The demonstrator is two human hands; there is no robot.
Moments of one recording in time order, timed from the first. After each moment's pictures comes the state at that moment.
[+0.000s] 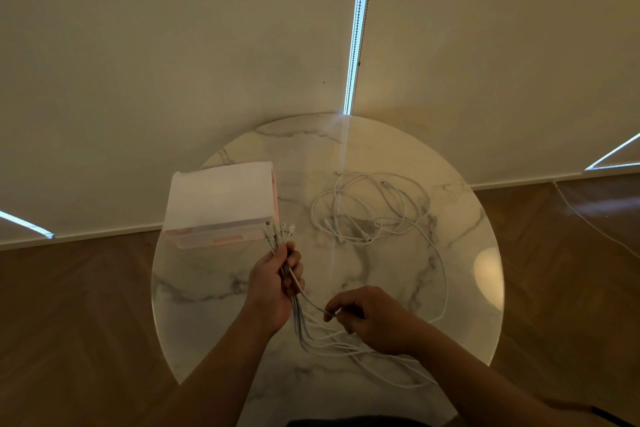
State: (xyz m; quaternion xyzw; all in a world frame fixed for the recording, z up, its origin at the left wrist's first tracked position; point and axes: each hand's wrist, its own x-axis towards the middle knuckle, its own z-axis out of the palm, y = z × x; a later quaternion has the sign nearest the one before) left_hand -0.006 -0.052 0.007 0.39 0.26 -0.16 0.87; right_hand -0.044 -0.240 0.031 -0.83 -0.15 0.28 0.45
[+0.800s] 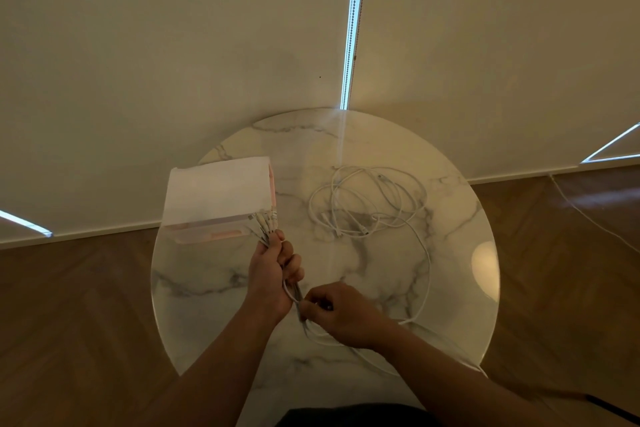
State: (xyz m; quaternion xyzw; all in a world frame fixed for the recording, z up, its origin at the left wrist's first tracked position) left_hand -0.006 -0.059 0.013 0.40 0.26 -0.09 0.87; right_hand -0.050 -0.197 0.029 -0.84 -0.11 0.27 0.46
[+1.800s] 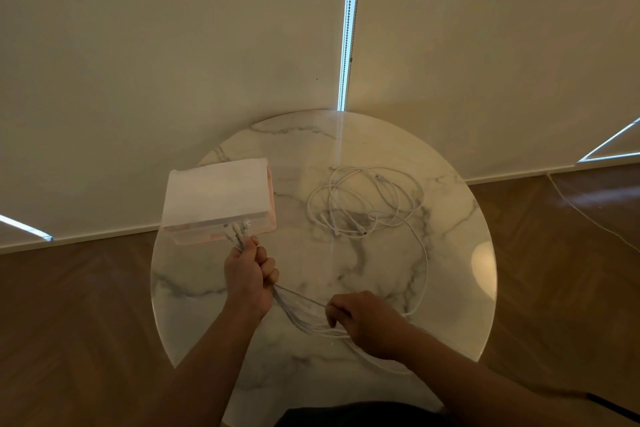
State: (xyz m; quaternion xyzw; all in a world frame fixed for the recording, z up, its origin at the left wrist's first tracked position) left_hand -0.003 -0.036 0.006 0.45 0.33 -0.01 0.83; right_hand -0.064 -0.235 0.006 -0.90 -0.16 0.27 0.32
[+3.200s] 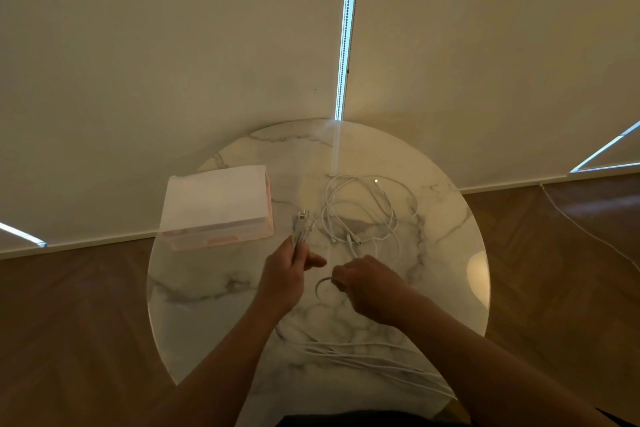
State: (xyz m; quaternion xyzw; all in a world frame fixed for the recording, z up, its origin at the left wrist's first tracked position) left_hand -0.012 -0.071 0.008 0.80 0.07 -0.08 0.59; right_hand -0.022 -0.246 0.037 -0.94 -0.29 0.14 0.12
